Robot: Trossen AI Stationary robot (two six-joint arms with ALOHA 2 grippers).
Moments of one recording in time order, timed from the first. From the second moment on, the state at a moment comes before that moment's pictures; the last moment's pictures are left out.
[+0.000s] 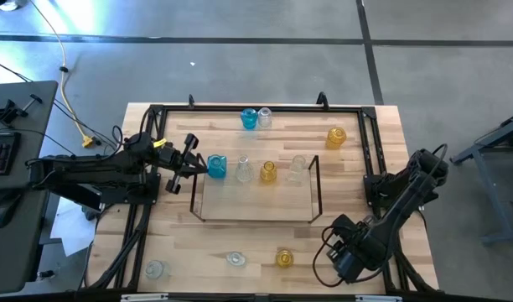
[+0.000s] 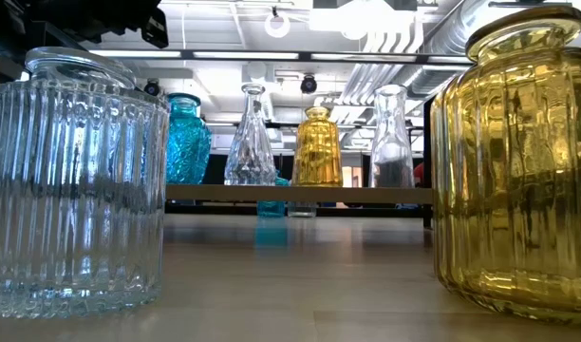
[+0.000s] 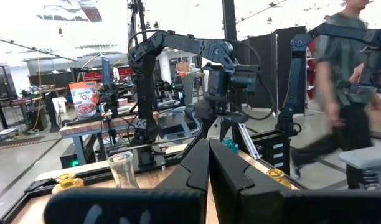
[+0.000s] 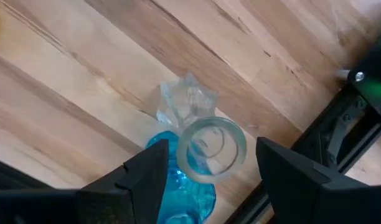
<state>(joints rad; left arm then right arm) 0.23 0.65 0.28 0.57 0.53 0.04 0.87 1.68 1.38 -1.40 0.05 1.75</state>
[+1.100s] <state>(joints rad) 0.23 0.65 0.28 0.52 0.54 0.04 0.80 1.65 1.33 -1.34 0.00 1.62</state>
